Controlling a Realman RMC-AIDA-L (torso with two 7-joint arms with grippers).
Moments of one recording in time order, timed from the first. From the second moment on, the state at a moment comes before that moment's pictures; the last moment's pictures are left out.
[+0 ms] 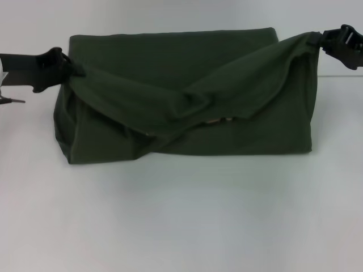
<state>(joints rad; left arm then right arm) -0.80 -1.91 0.45 0.66 2.36 1.27 -2.62 0.75 2.00 -0.43 -0.65 -2.02 -1.19 2.29</state>
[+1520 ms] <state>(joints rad) -0.81 -2.07 0.61 0.74 2.38 0.78 -2.65 0.90 2.05 -0.71 -0.46 -1.94 -0.66 1.98</state>
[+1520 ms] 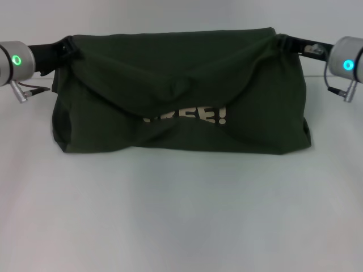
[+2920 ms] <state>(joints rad) -0.72 -2.11 0.74 0.82 2.31 0.79 -2.66 0.90 1.94 -0.91 -0.48 -1.99 -0.76 2.25</state>
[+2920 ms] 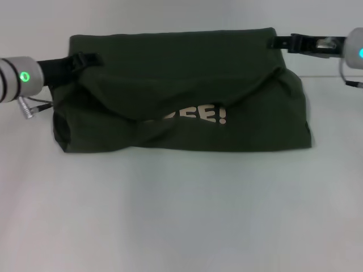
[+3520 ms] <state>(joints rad) -0.56 -2.03 0.67 0.77 1.97 1.12 -2.27 0.54 1.97 -0.67 -0.66 -1.77 -1.44 2.14</state>
